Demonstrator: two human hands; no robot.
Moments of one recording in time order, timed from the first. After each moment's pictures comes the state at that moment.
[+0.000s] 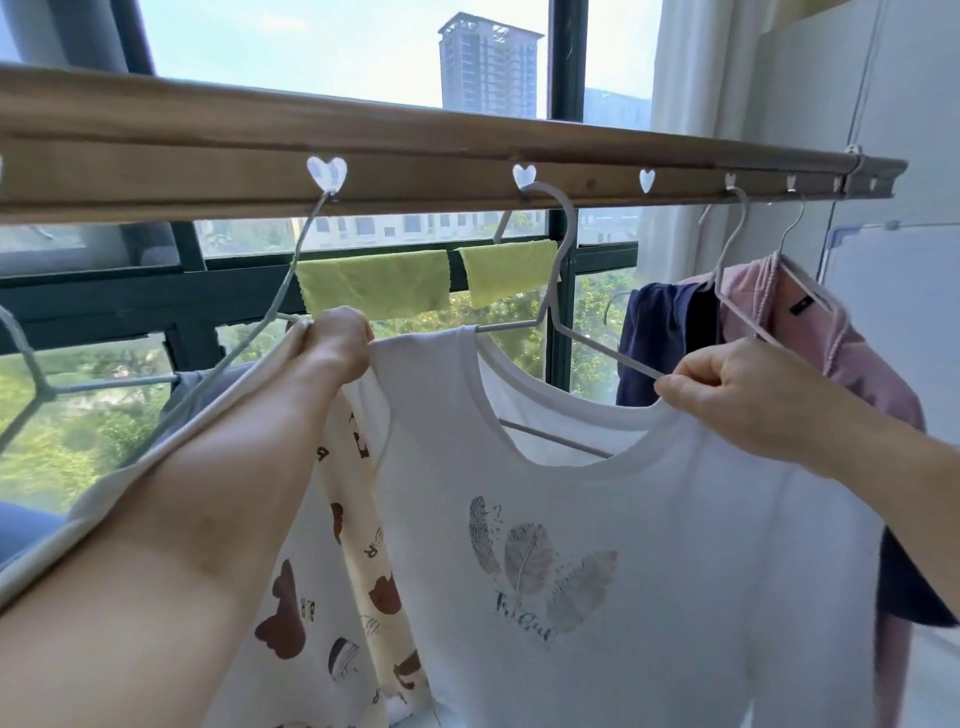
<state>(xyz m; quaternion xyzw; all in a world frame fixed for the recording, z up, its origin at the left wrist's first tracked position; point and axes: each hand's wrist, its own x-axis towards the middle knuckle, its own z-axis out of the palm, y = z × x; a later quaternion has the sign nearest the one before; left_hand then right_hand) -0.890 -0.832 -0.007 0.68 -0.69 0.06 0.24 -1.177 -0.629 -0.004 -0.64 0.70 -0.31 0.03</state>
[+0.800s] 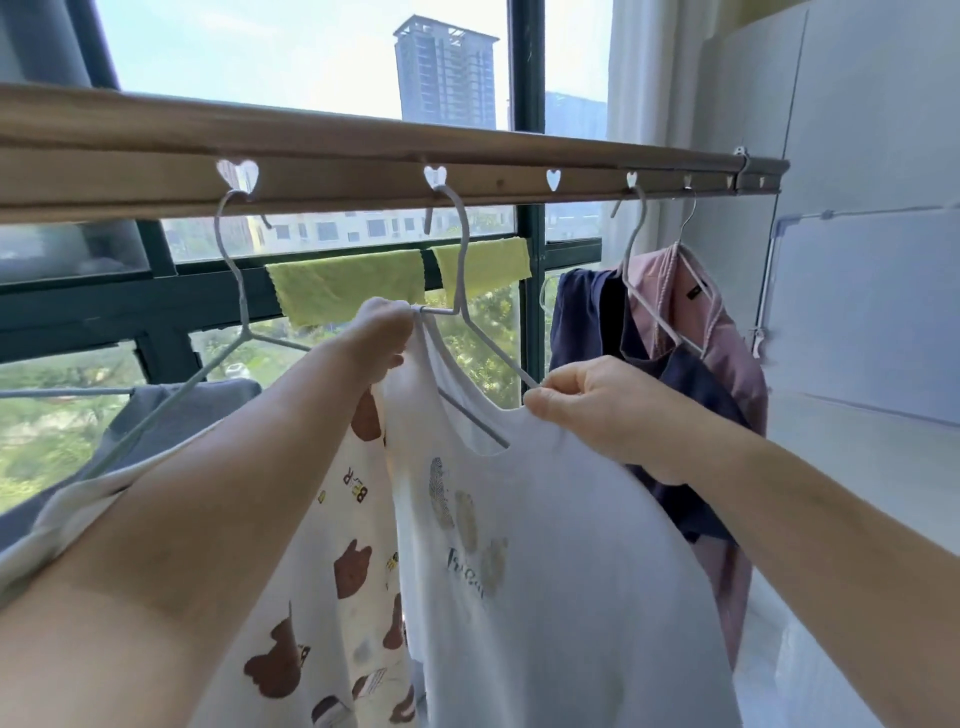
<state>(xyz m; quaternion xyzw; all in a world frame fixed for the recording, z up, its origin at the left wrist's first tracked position) -0.937 -0.788 0.002 0.56 -0.62 -0.35 0.43 -1.108 -0.632 -0.029 -0.64 0.63 -0.37 0.24</state>
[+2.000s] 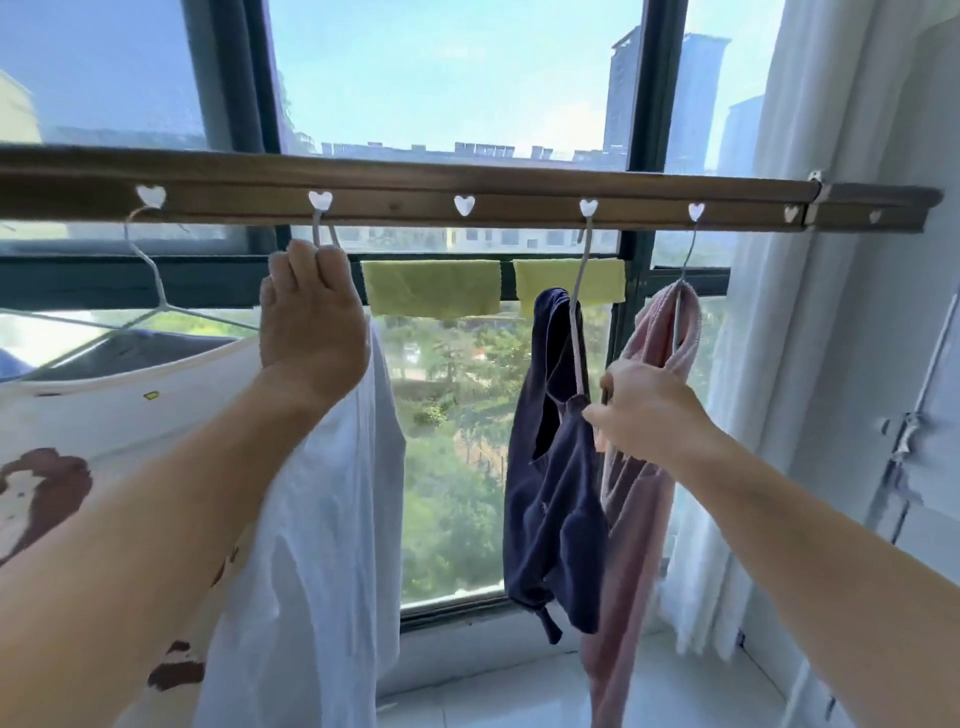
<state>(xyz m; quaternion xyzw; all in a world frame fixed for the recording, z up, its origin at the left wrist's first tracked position) -1.002 -0.675 0.002 0.70 -0.53 0.38 0.30 -1.263 -0.698 -0.031 -0.73 0.64 -0.24 0.00</state>
